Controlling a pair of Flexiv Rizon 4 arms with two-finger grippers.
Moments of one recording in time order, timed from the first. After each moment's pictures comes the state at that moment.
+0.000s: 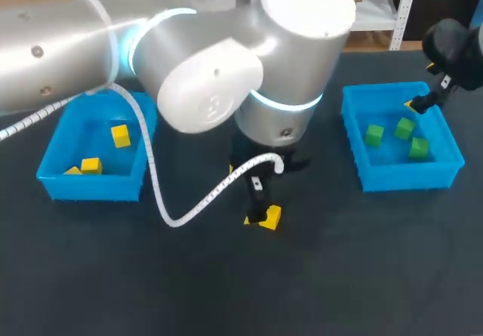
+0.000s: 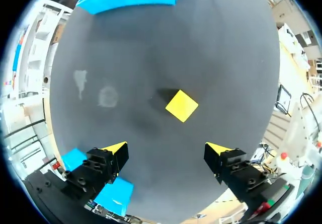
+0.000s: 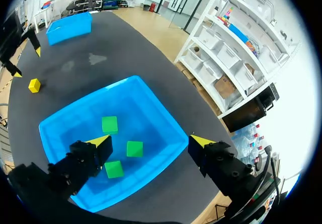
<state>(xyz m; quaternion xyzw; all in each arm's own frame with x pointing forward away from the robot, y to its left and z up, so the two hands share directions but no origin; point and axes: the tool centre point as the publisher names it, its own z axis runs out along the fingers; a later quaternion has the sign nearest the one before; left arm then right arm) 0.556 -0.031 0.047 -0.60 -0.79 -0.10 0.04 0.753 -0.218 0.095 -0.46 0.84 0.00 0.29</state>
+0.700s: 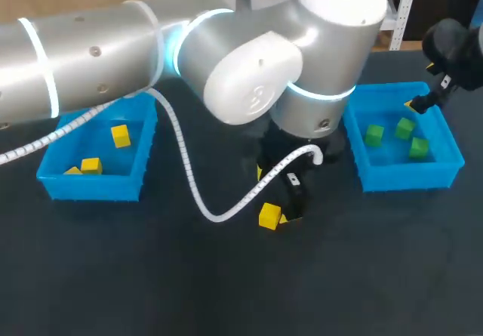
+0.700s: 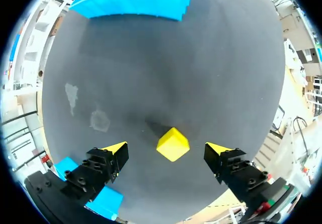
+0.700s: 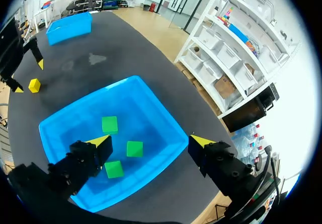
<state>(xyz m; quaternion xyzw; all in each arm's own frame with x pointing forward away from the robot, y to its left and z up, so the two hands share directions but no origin) 0.560 -0.087 0.038 -0.56 -0.83 -0.07 0.06 0.753 -0.218 0.095 -0.46 0.84 0.00 0.29</state>
